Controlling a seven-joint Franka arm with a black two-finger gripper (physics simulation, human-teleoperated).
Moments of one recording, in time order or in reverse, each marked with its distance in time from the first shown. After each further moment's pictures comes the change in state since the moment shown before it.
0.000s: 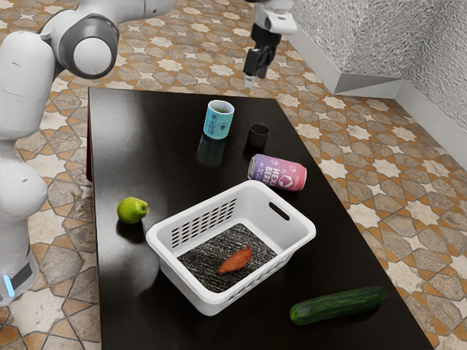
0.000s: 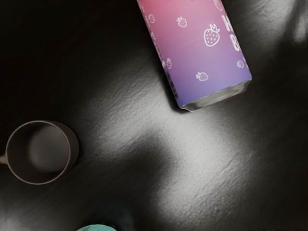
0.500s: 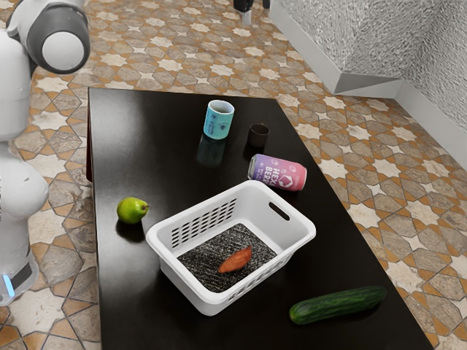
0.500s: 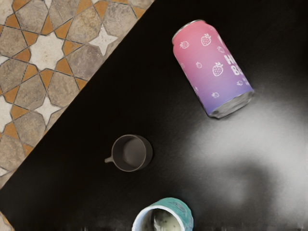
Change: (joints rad) arm 0.034 -0.264 0.000 0.124 -0.030 -0.024 0.161
